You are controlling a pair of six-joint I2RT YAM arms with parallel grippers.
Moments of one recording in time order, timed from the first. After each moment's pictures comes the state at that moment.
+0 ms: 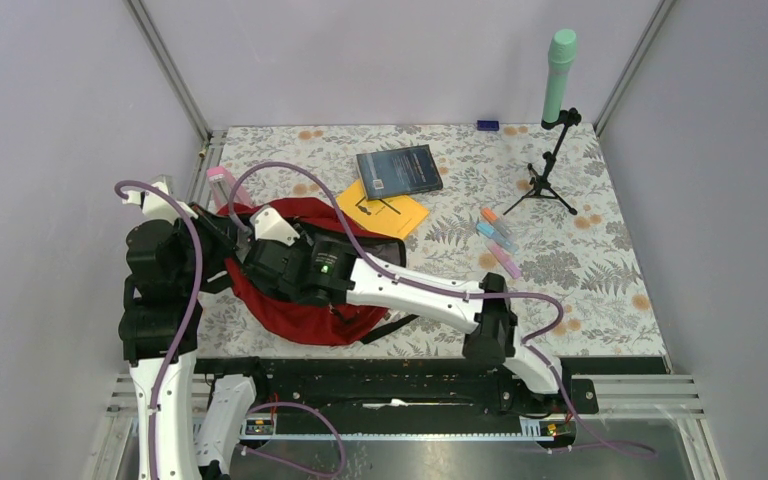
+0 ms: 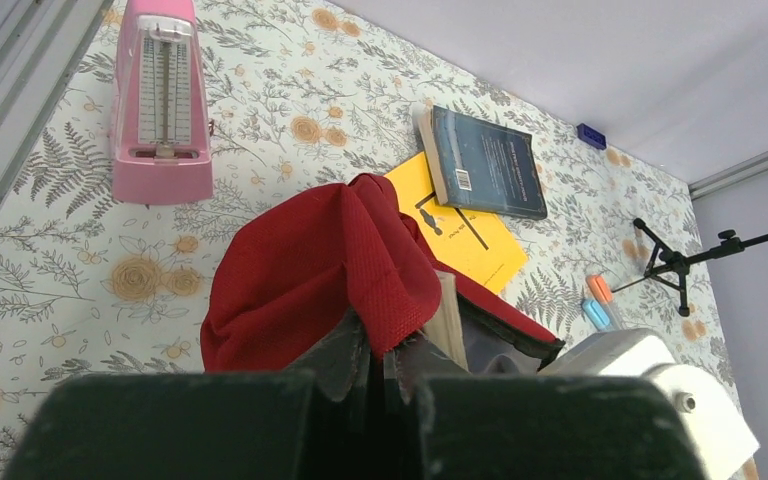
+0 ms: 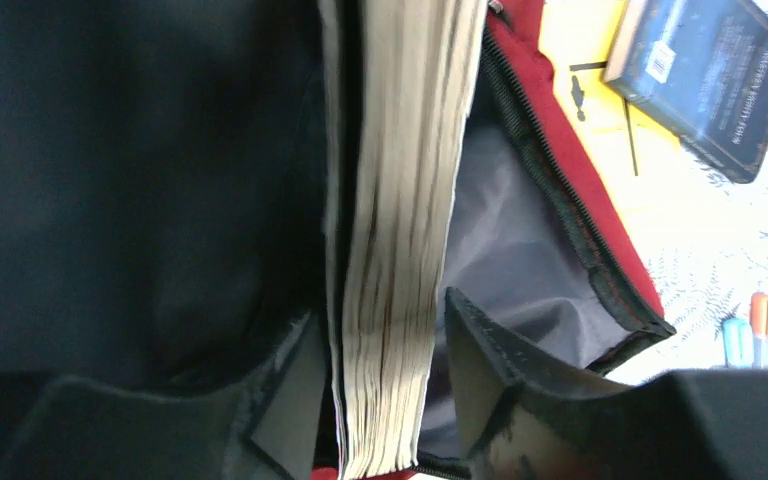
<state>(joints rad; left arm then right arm) 0.09 0.64 1.09 -0.71 0.13 -0.46 1.35 2.25 2.41 -1.08 0.69 0.32</state>
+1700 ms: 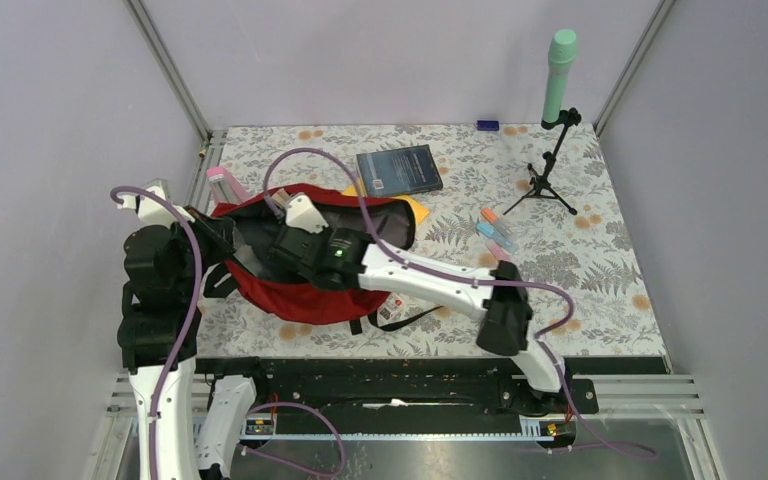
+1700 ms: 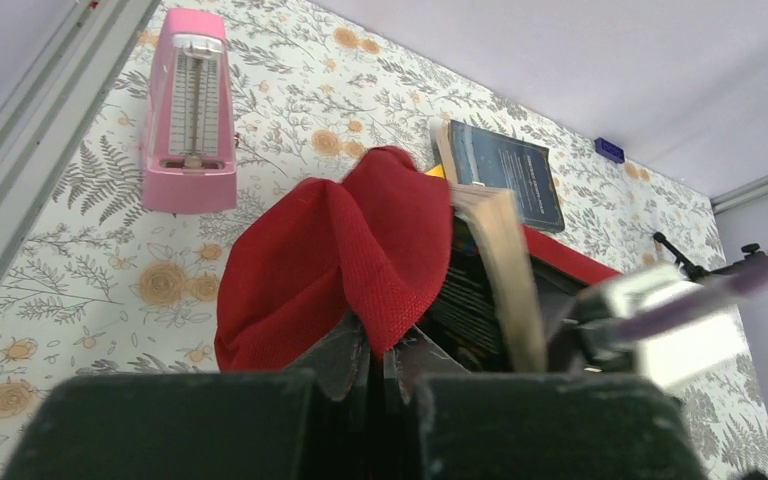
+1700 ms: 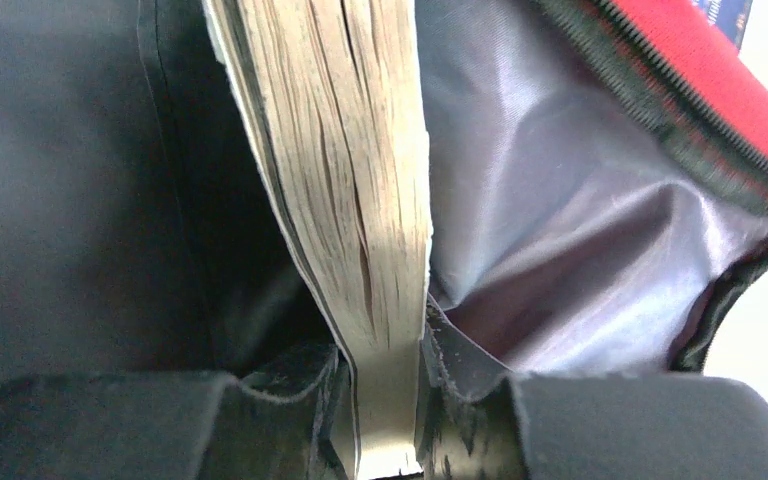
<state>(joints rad) 0.09 0.62 1.09 -0.72 0.09 -0.43 1.26 2.10 2.10 -1.00 0.70 0.43</state>
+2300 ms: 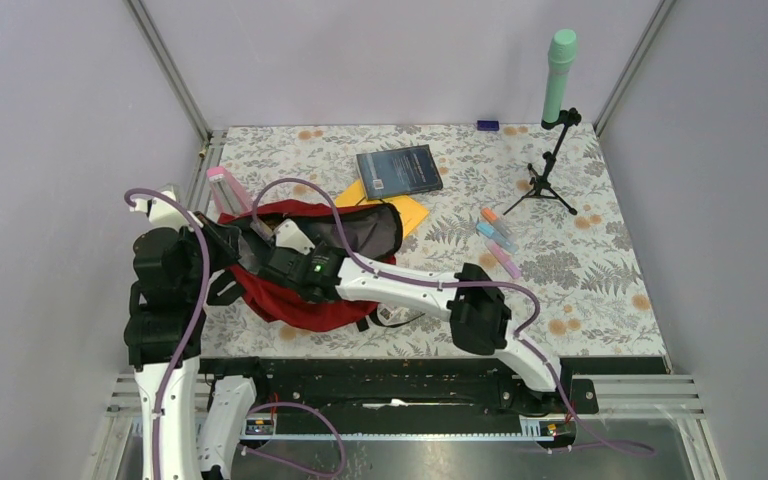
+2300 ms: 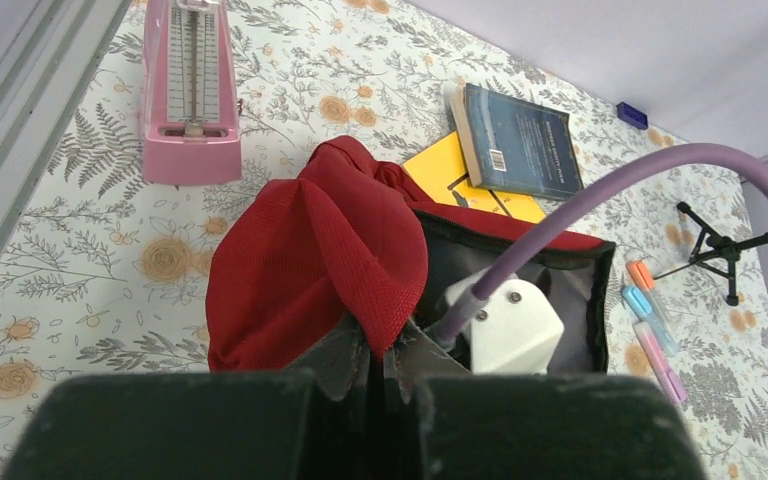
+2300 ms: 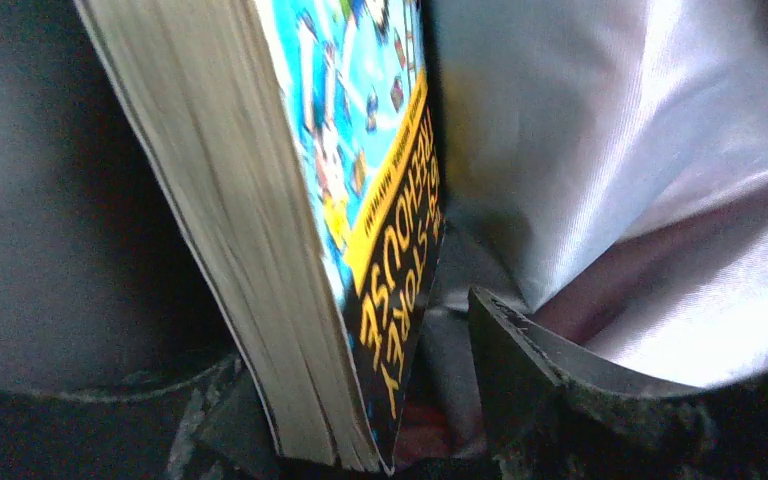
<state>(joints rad) 0.09 0.60 1.03 -0.73 0.11 -0.41 1.27 2.30 2.17 -0.97 0.61 0.41</state>
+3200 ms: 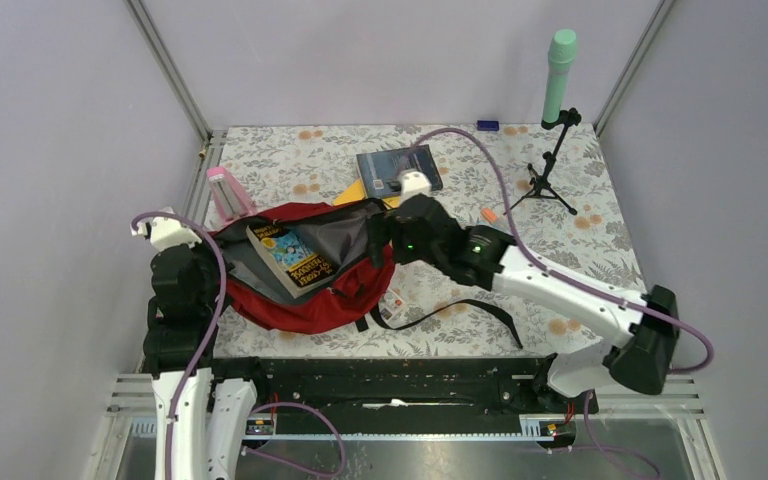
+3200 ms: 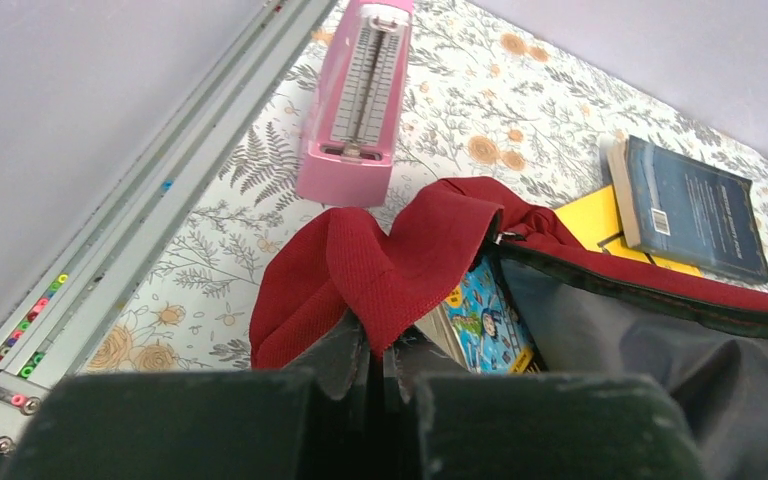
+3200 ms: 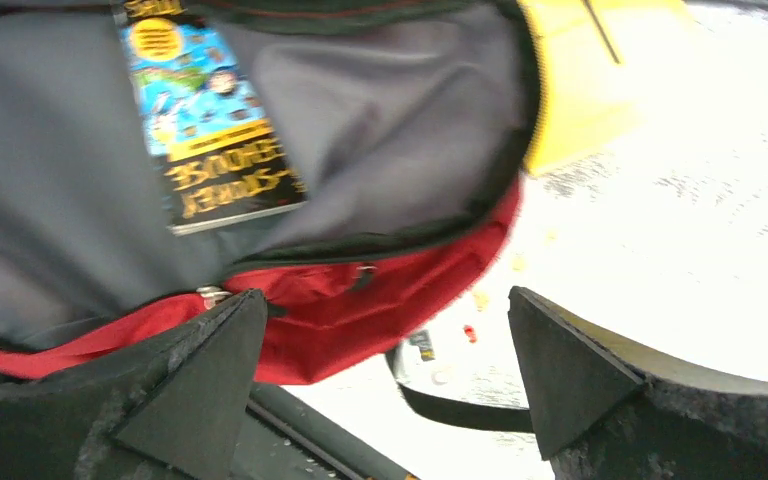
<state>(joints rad) 0.09 0.51 0.82 -0.62 -0.17 -0.32 1.05 1.47 1.36 -0.52 0.29 0.50</state>
